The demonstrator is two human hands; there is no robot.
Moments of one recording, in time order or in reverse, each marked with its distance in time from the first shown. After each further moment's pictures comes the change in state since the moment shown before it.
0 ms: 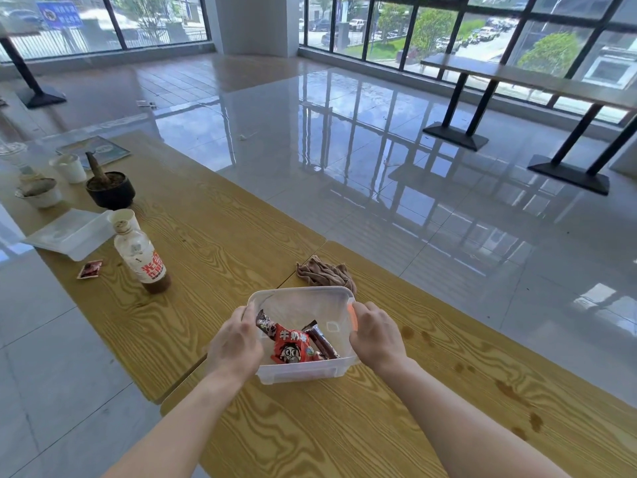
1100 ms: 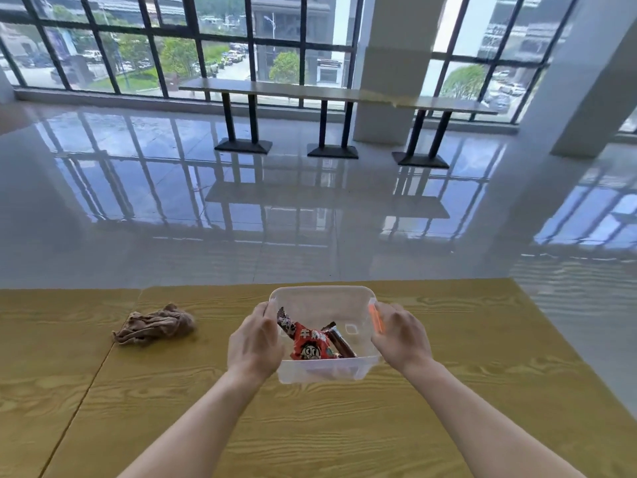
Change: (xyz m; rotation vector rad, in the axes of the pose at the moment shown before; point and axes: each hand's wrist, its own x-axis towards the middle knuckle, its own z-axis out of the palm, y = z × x) left_hand -0.062 0.252 0.042 -0.121 -0.177 0.807; right_hand -0.228 0.159 -0.119 -0.068 0.426 0.678
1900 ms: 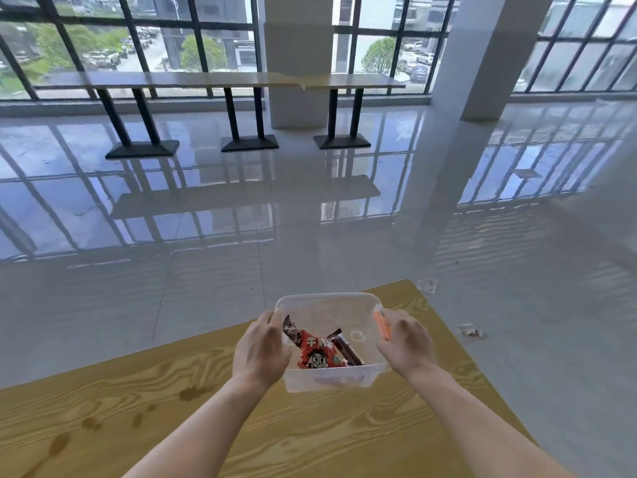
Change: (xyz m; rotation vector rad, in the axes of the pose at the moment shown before) left_hand 0.145 0.293 0.168 -0.098 -0.149 0.204; right_hand 0.095 0.317 -0.073 -0.019 0.011 0.293
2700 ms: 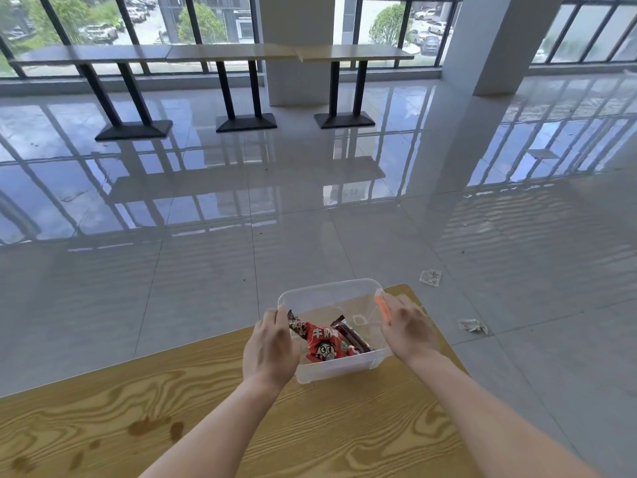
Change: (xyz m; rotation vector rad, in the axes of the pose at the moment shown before) left_hand 0.073 0.047 0.083 -0.015 -0.095 -0.094; right_hand 0.109 0.079 0.036 -0.026 0.004 -0.026
